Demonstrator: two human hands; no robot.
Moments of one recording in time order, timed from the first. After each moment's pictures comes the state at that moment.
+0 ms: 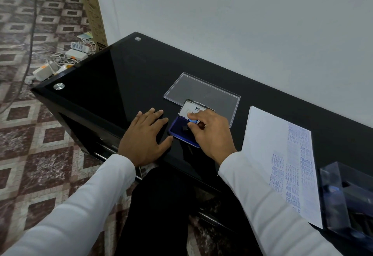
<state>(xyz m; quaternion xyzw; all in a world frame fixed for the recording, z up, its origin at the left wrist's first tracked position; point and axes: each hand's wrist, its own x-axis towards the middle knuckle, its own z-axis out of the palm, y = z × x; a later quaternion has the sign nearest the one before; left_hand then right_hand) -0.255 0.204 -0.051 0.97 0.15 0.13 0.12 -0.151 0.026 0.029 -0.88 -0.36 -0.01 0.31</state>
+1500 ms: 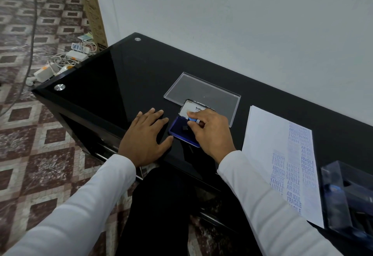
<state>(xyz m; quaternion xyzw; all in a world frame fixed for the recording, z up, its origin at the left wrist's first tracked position) -0.255 0.204 -0.049 0.97 0.14 0.13 0.13 -0.150 0.028 0.026 -0.88 -0.36 -0.02 0.32</state>
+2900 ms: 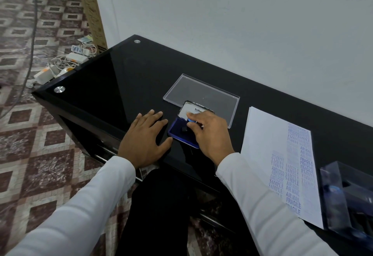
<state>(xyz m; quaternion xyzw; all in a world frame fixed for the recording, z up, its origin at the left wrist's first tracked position) -0.256 0.203 -0.050 0.97 0.15 0.14 0.13 -0.151 0.028 0.026 -0.88 -0.35 -0.01 0.32</state>
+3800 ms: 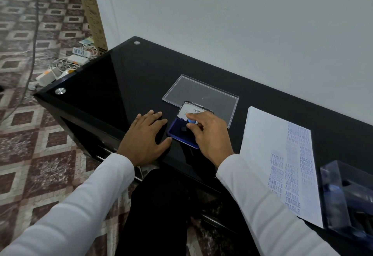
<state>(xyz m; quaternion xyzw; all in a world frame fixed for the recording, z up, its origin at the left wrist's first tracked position) -0.253 0.203 -0.038 0.97 0.15 0.10 0.16 -0.152 0.022 0.024 -0.87 -0.35 -0.01 0.34</state>
